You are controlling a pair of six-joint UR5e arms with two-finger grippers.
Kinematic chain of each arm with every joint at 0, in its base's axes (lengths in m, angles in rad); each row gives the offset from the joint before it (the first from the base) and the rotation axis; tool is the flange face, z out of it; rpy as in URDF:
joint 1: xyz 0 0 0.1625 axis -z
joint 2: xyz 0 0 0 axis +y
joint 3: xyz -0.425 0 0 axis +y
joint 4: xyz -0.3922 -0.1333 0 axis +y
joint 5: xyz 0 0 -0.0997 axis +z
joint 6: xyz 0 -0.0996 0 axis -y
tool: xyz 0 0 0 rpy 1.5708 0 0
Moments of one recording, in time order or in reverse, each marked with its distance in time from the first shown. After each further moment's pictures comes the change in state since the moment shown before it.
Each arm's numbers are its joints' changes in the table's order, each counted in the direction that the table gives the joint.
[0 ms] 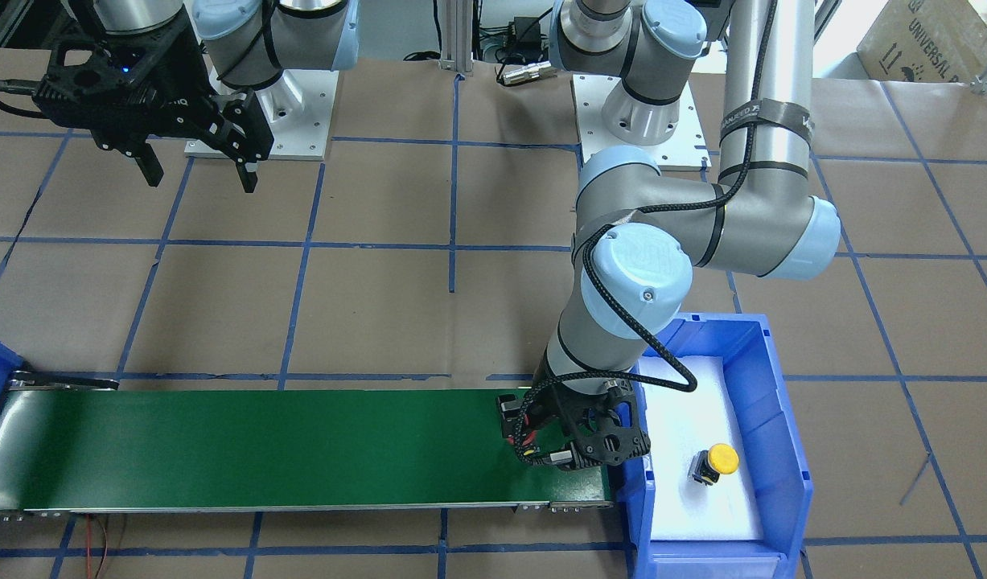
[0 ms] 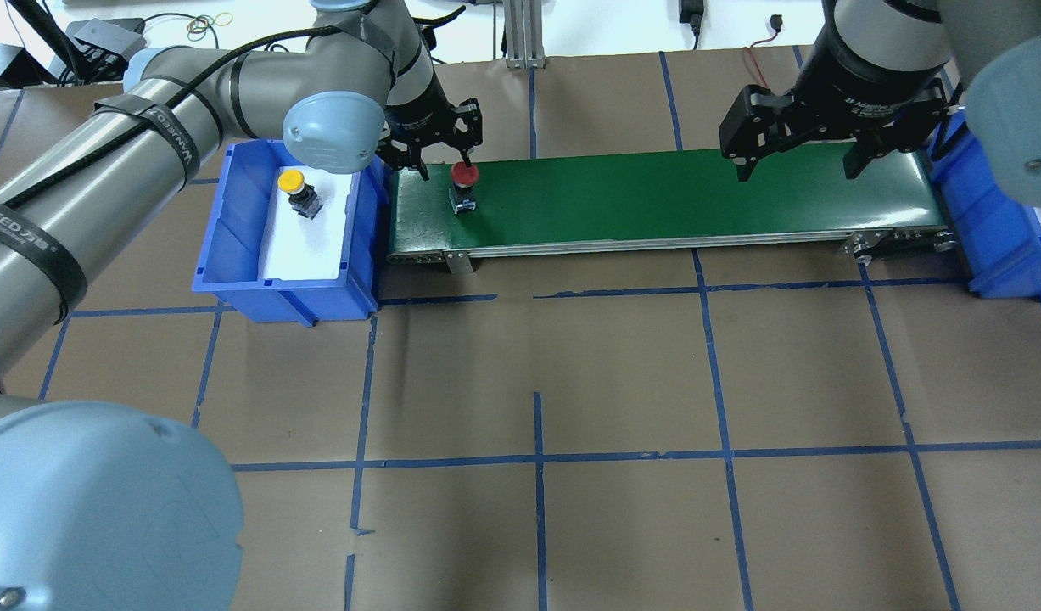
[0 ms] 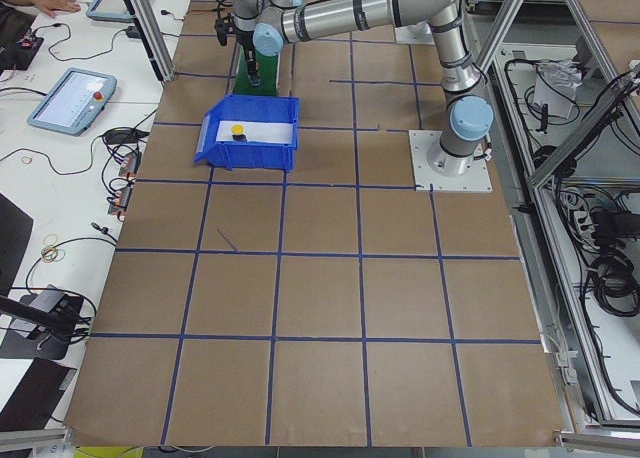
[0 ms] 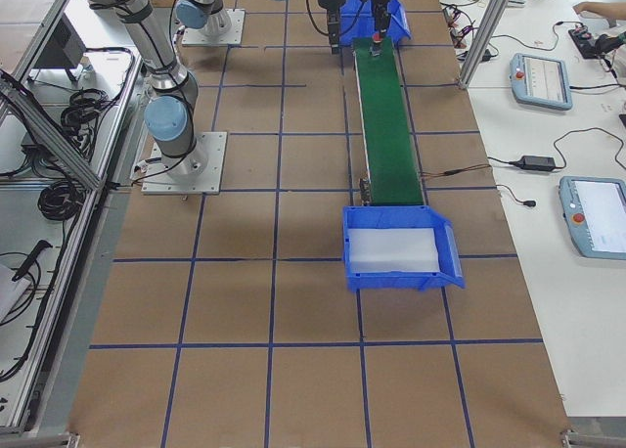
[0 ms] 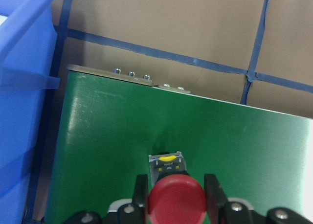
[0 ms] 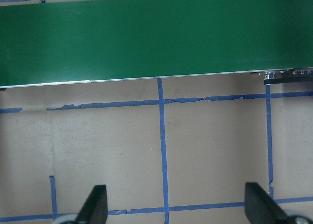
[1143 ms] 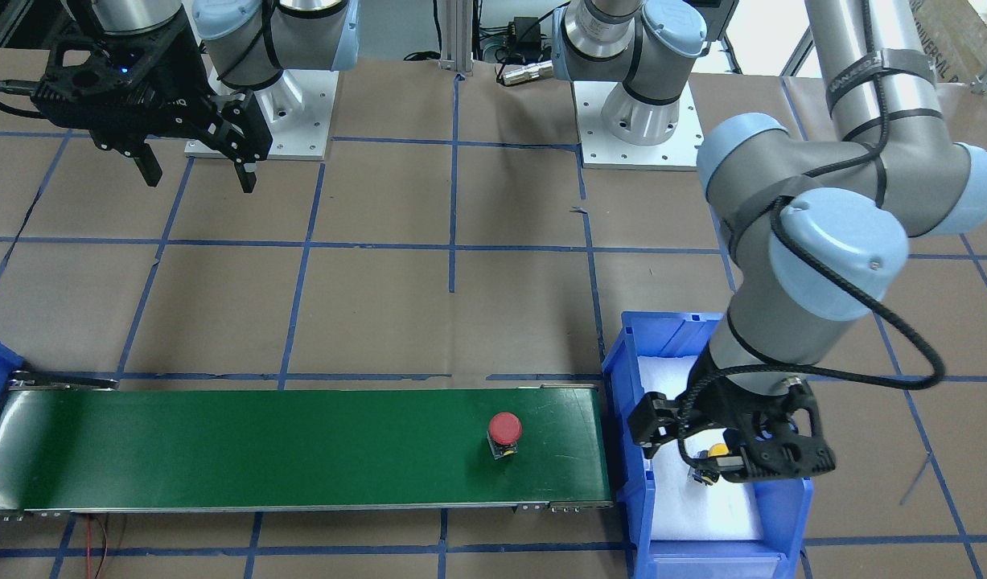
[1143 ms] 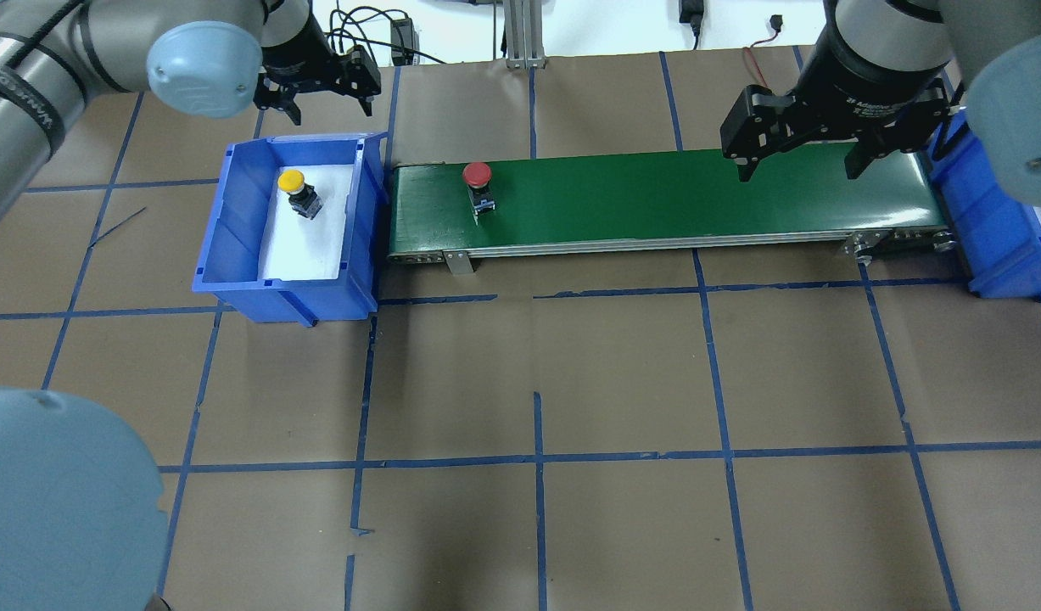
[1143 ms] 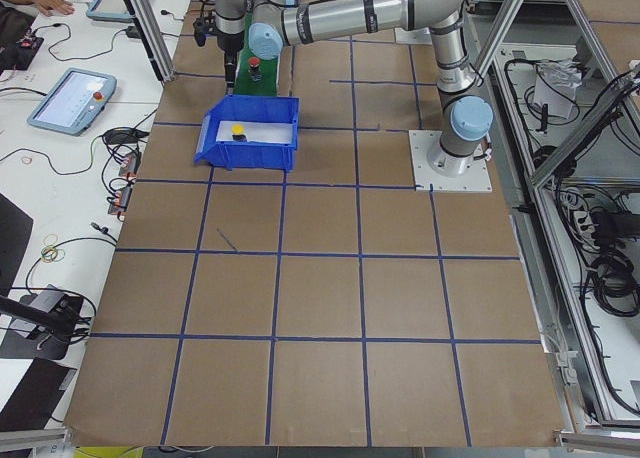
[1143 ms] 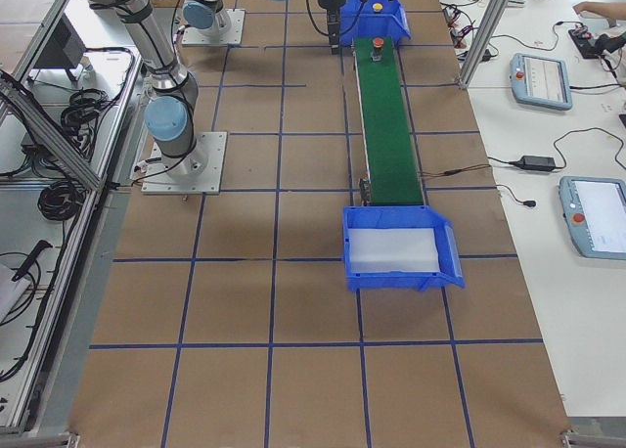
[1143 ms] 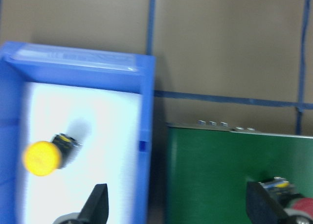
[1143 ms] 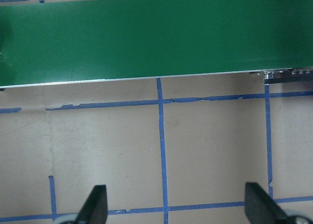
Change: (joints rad) left arm -0.188 -0.066 -0.060 0.076 -0.077 0.342; right arm 0.002 0.000 0.000 -0.001 0.001 -0.001
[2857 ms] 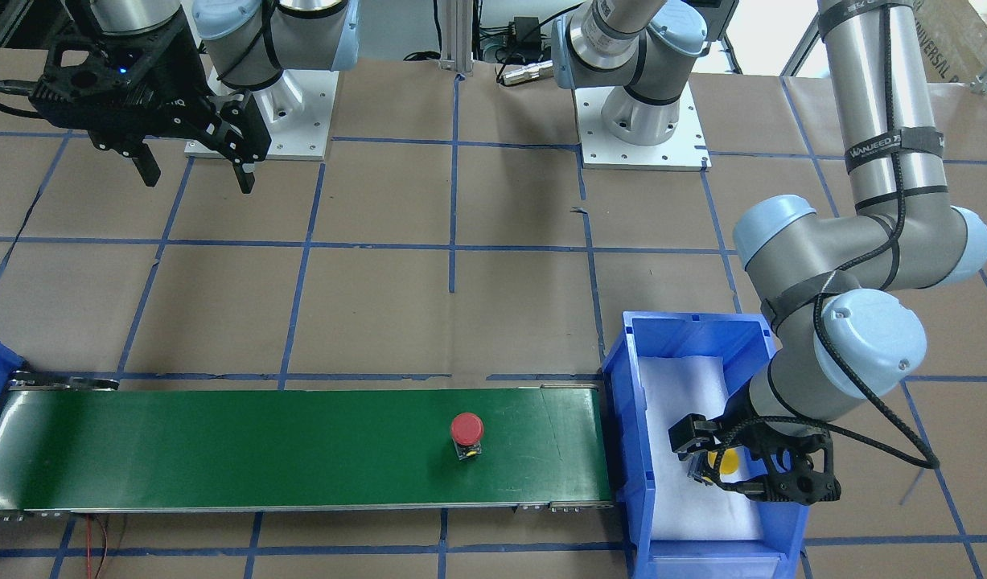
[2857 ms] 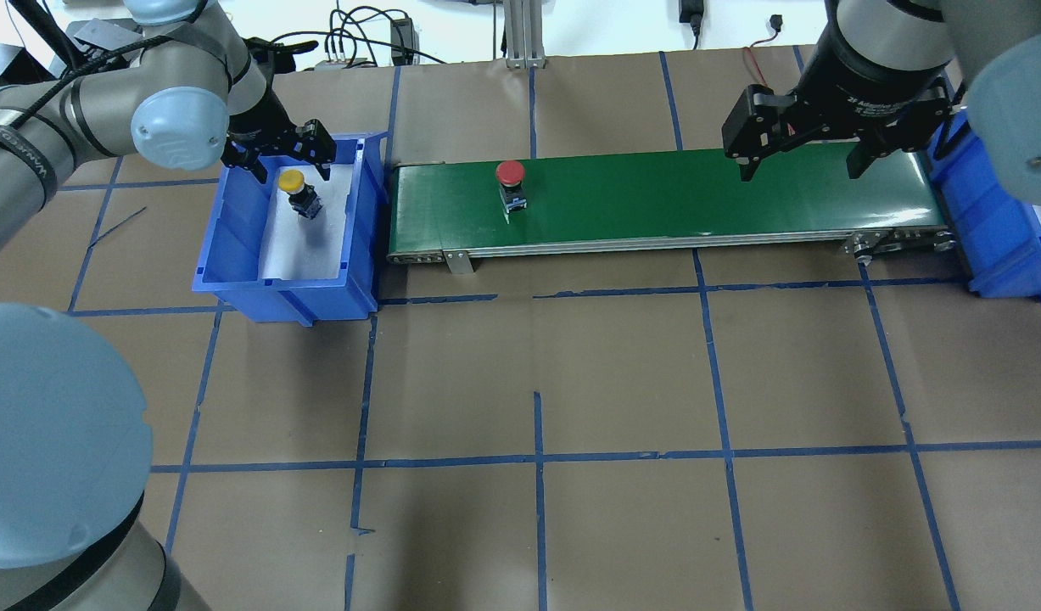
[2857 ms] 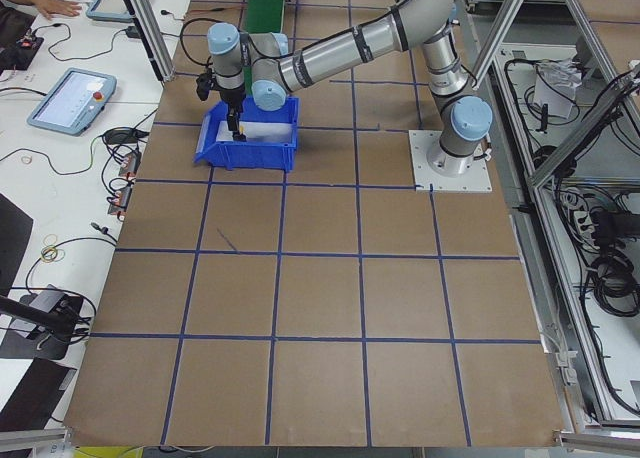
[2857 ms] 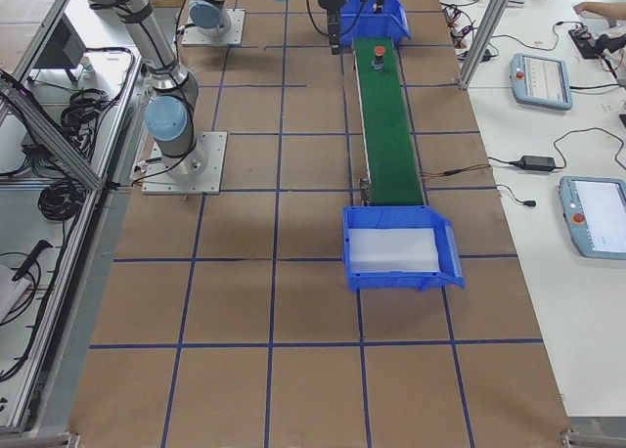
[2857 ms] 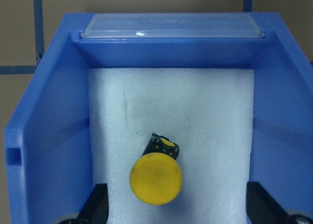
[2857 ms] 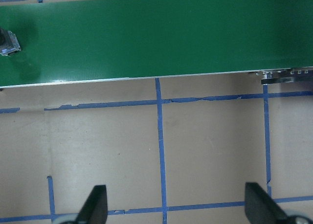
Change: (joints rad) left arm -0.098 0.078 0.116 -0.071 0.003 0.174; right arm 0.001 0.000 0.000 0.000 0.004 -0.001
